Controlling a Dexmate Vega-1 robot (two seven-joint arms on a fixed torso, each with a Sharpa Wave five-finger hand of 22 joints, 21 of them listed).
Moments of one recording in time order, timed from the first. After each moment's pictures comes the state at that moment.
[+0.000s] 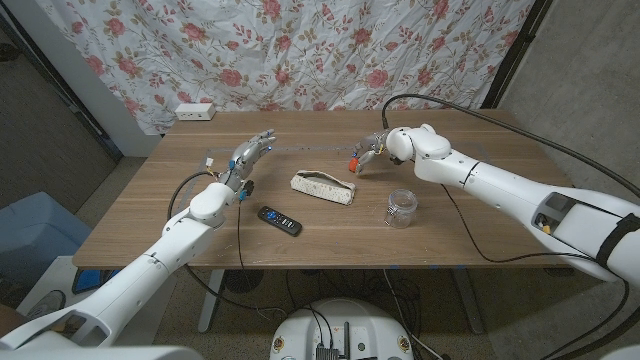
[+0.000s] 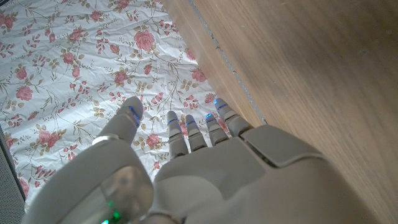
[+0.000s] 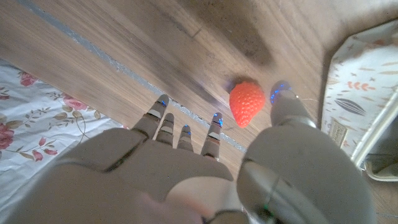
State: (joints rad) left arm 0.91 0.63 0.39 -1.49 -0.43 -0.19 0.16; left_hand 0.37 0.06 0.67 -0.18 0.18 0.30 -0.15 0.18 0.17 0.15 -0.14 0.19 0.17 0.05 -0.04 0.18 0.16 0.16 -0.01 0.19 0.17; right arm -0.27 -0.57 -1.05 -1.46 -0.70 -0.34 0.51; right_hand 0.72 -0.10 0.42 -0.17 0.18 0.26 -0.18 0.30 0.24 -0.06 0.03 0.19 0.20 -0.02 0.11 0.21 0.23 0.23 0.10 0.19 0.16
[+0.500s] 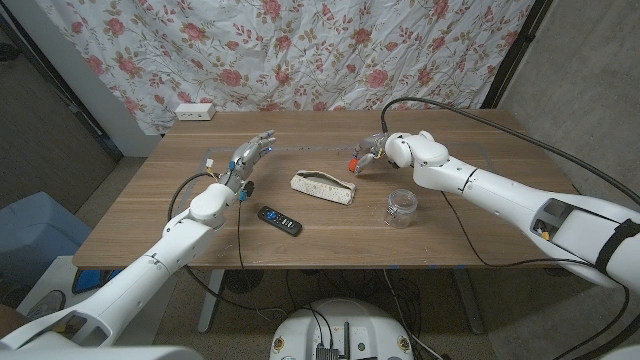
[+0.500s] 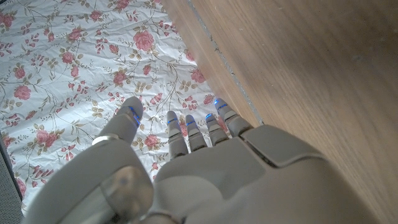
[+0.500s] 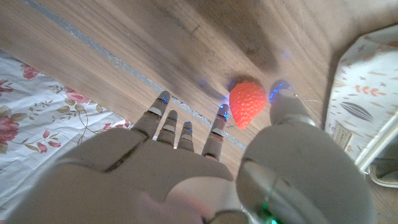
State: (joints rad) left arm 0.91 0.63 0.39 -1.49 -0.44 -0.19 0.16; left_hand 0.37 0.06 0.66 -0.18 0.18 0.31 -0.15 0.18 0.17 0.15 -0.14 0.19 0.17 0.05 -0.04 0.18 0.16 0.16 -0.01 0.19 0.17; right arm -0.30 -0.57 -1.05 -1.46 -0.72 -0.34 0.43; right_hand 0.75 -0.10 0.43 -0.17 0.18 0.39 -0.21 0.37 0.25 0.00 0.00 0.21 0.20 0.02 0.07 0.24 0.23 0.27 0.08 0.19 0.16
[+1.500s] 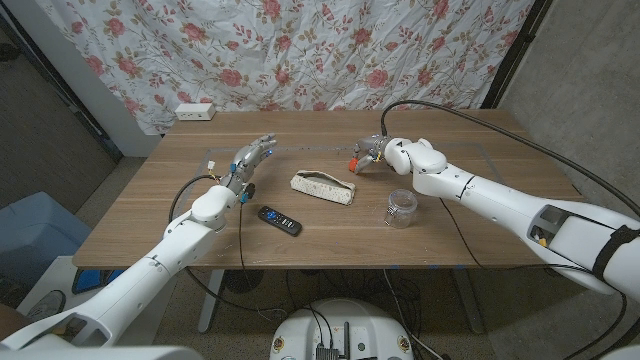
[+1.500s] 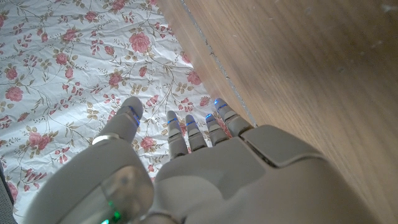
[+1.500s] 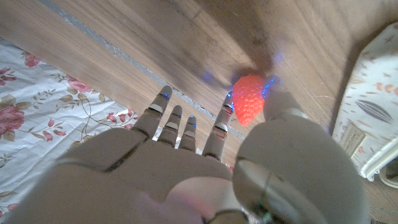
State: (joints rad) left arm 0.92 0.63 0.39 -1.50 -0.44 -0.16 0.17; left_hand 0.38 0.06 0.65 -0.18 0.18 0.31 -0.15 0.18 0.17 0.15 -0.14 0.19 0.17 0.05 -0.04 0.18 0.16 0.16 -0.01 0.19 0.16; right arm -0.32 -0.55 -1.04 -1.42 -0.74 -0.33 0.33; right_hand 0.82 -0.08 0.43 -0.17 0.18 0.58 -0.22 0.48 0.26 0.10 -0.04 0.22 0.20 0.09 0.03 0.27 0.24 0.34 0.05 0.20 0.16
